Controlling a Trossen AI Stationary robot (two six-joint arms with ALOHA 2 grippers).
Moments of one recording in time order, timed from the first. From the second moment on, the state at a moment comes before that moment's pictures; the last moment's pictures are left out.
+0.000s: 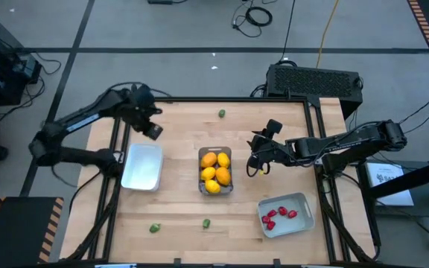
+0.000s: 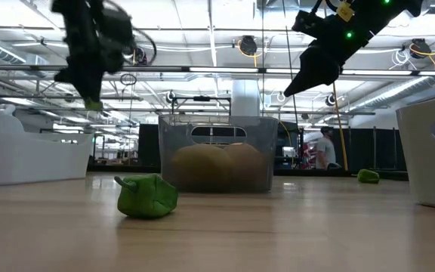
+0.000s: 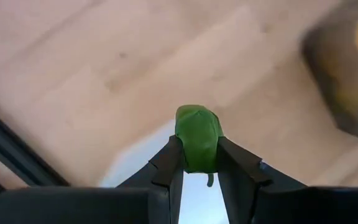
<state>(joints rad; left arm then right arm) 0.69 1.18 1.05 -1.22 0.19 -0.31 0.09 1.27 0.80 -0.30 0.75 0.04</state>
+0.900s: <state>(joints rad) 0.10 1.09 0.92 -1.26 0.12 -0.65 0.09 1.27 0.80 -0.24 0.75 0.01</state>
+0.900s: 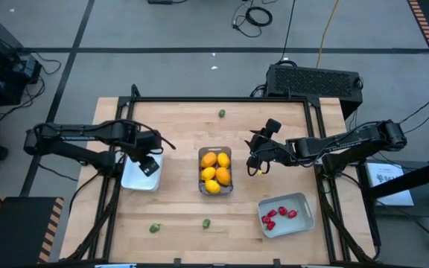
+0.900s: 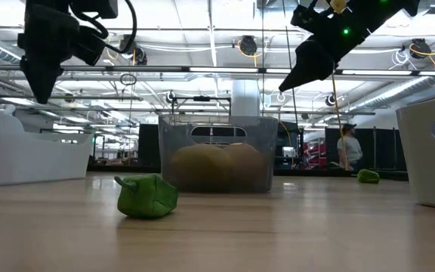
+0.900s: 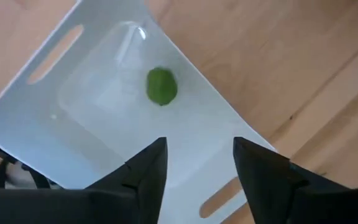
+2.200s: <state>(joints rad) -0.54 1.70 0.92 0.08 -0.03 -0.32 0.10 1.27 0.80 -0.25 0.31 0.21</state>
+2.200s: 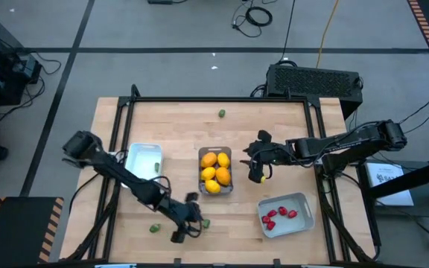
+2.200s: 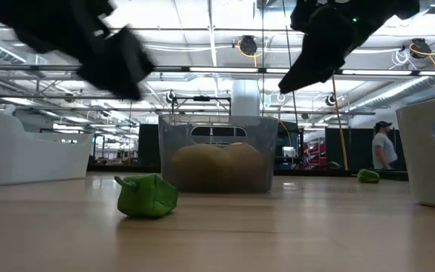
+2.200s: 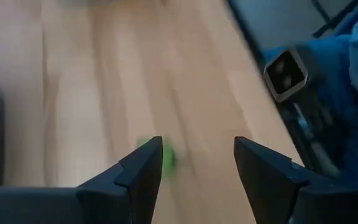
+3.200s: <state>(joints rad) -0.52 1.88 1.12 -0.18 -0.04 0.12 0.30 1.27 0.80 -0.34 0.37 0.33</state>
